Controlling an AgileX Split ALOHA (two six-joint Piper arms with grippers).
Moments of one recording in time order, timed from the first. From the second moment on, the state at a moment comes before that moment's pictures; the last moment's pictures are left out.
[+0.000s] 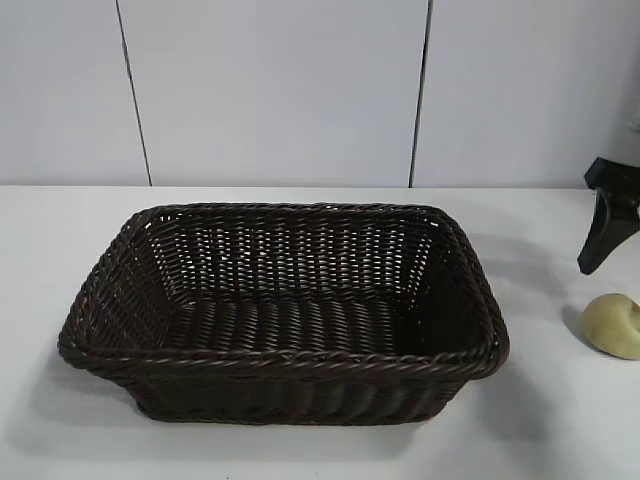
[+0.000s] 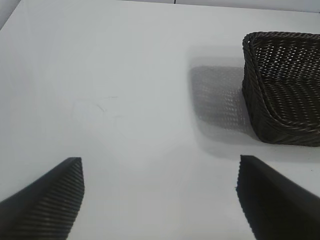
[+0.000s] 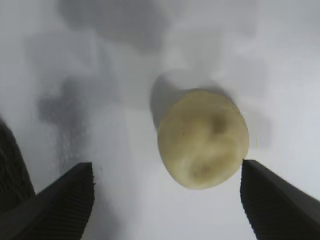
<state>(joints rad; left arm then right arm) -0.04 -0.01 -0.48 -0.02 1.12 0.00 -0.18 1.84 -1.08 0.36 0.76 -0.19</state>
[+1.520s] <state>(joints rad) -0.04 -0.01 -0.48 -0.02 1.12 0.00 -0.18 1.54 -1.14 0.46 0.93 -0.20</state>
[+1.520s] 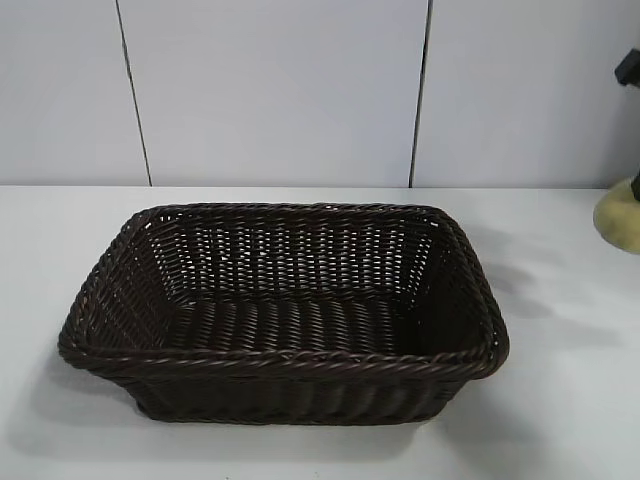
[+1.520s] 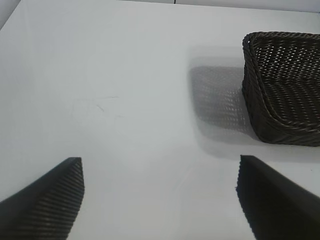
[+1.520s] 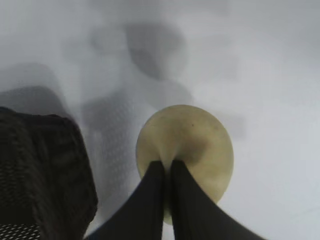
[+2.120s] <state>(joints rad) -0.04 -0.01 -0.48 -0.02 1.12 0.00 0.29 1.57 -1.24 0.51 0.86 -0.13</state>
